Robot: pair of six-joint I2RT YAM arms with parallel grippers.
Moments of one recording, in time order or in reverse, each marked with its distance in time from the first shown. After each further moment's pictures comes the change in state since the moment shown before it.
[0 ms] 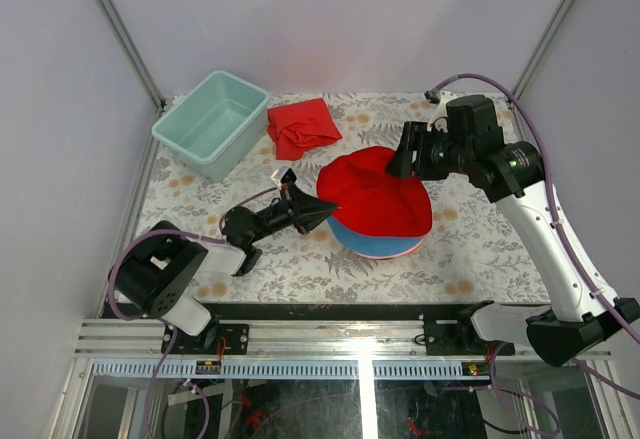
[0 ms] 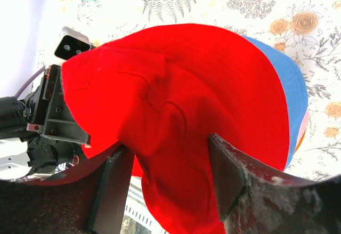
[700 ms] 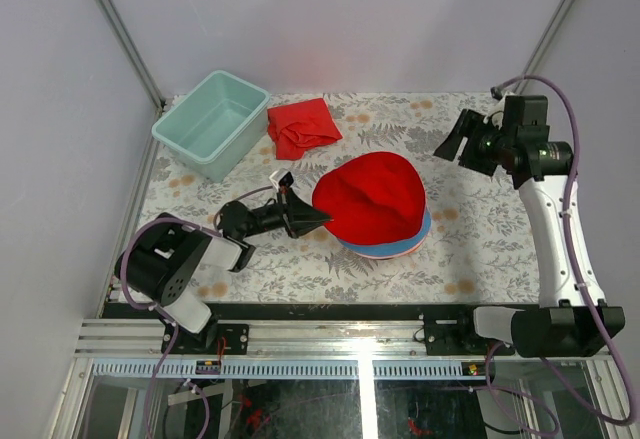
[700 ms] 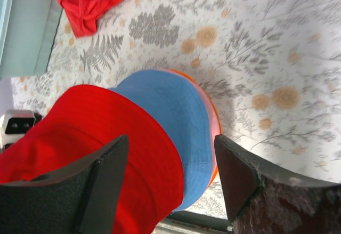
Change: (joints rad) left arm 0.108 0.068 -0.013 -0.001 0.256 0.085; right arm -0.398 0.007 -0.047 0.027 -0.014 -0.040
